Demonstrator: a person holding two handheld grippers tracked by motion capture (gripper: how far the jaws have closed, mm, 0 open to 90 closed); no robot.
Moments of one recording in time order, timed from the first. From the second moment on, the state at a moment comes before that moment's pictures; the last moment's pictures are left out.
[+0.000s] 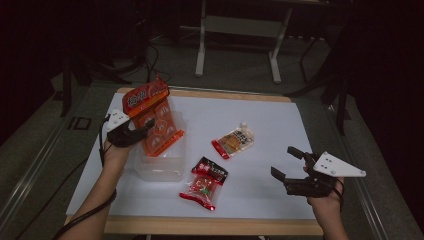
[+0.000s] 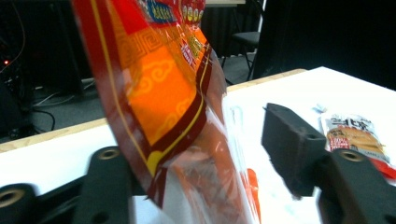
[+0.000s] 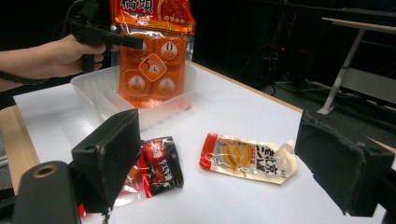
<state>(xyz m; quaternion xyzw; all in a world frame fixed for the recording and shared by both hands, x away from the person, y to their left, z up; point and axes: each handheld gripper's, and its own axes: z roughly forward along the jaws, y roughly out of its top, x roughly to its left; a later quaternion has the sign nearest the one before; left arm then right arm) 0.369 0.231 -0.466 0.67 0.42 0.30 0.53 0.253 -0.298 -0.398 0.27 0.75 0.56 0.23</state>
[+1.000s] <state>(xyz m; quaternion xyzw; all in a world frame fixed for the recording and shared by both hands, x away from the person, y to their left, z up) 0.303 0.248 -0.441 0.65 0.43 0.27 0.56 0.254 -0.291 -0.402 0.26 0.76 0.55 0.22</state>
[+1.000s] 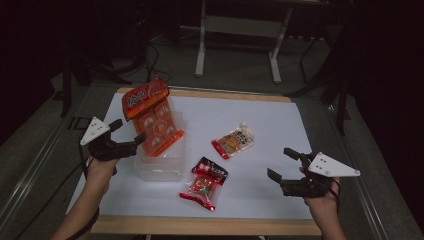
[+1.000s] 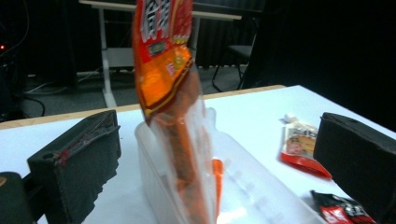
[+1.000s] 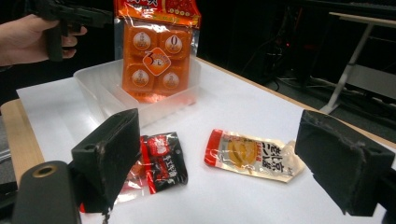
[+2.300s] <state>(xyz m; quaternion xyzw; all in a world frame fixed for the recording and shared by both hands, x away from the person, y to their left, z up) 0.207 0.168 -0.458 0.73 0.29 0.19 0.59 0.265 -0.263 -0.423 0.25 0.80 0.53 0.14</state>
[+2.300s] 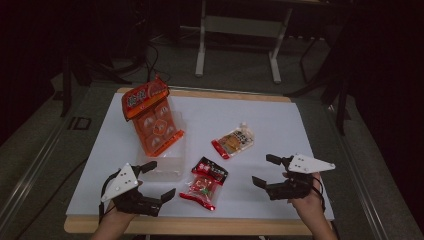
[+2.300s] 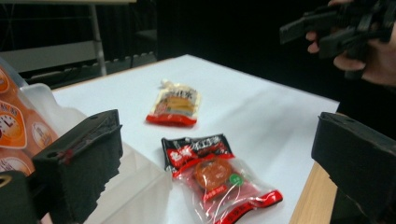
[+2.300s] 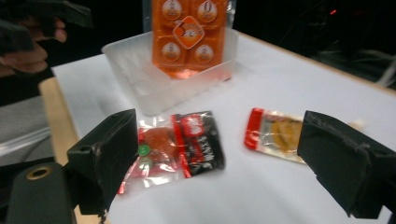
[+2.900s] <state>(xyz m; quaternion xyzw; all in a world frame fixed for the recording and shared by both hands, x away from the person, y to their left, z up) 0.207 0.154 -0.482 0.75 0.29 0.18 0.56 0.289 -0.235 -0.454 0.24 0.83 0.50 0.10</state>
